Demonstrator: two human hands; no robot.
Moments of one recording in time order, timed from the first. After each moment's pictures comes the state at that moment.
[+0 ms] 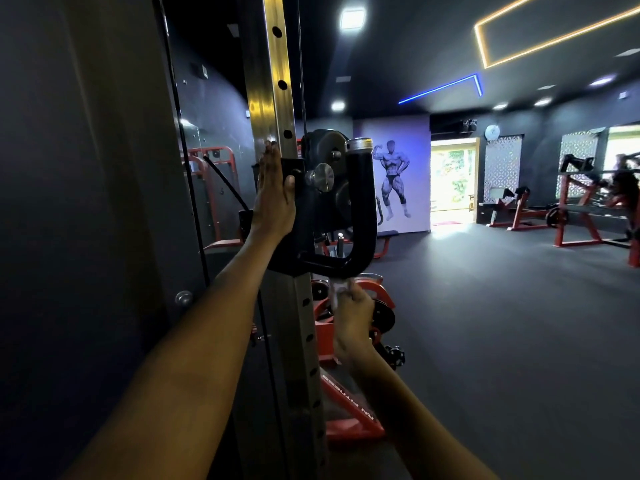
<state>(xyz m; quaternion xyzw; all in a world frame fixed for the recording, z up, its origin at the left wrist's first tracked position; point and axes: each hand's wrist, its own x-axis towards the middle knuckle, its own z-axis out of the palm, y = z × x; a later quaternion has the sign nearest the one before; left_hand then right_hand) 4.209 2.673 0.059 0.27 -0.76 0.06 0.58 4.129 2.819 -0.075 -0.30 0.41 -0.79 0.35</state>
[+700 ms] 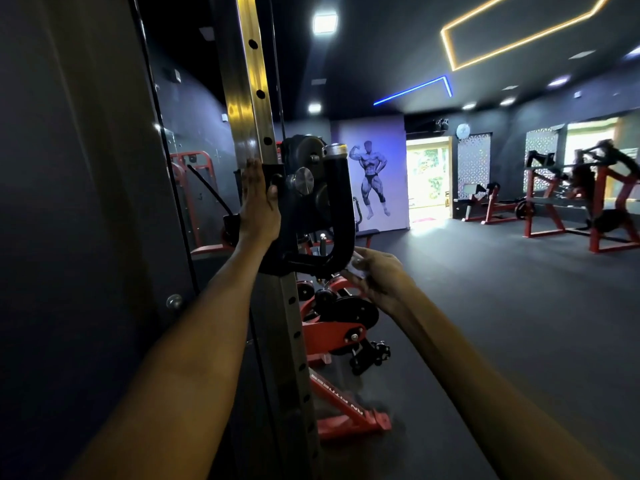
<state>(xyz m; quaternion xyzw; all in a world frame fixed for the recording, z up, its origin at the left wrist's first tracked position) 4.207 2.691 0.052 0.32 -0.76 0.02 0.57 4.054 2.855 -0.023 -0.31 0.34 -0.73 0.50</state>
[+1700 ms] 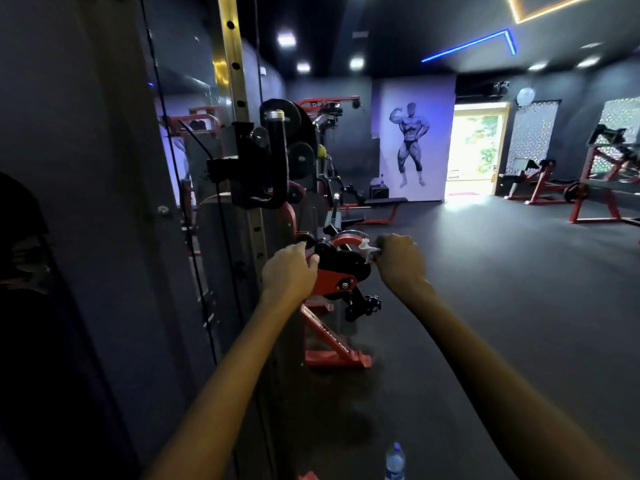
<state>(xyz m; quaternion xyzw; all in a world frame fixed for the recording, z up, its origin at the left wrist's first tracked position) 4.113 3.030 -0.076 0.58 -0.76 0.02 0.29 3.930 3.049 -0.072 -0.59 0.72 -0.36 -0.09</state>
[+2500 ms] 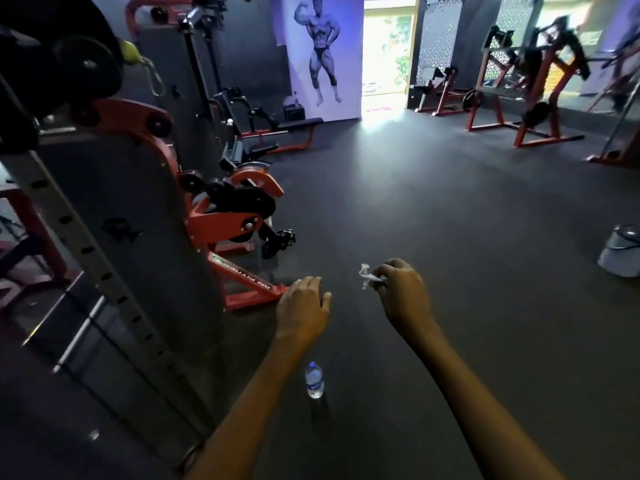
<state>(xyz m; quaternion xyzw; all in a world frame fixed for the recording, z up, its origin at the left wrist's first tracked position) 3.848 3.065 -0.252 0.47 -0.86 -0.11 0.18 3.688 3.141 -0.248 -0.53 0.77 -0.35 -0.07</state>
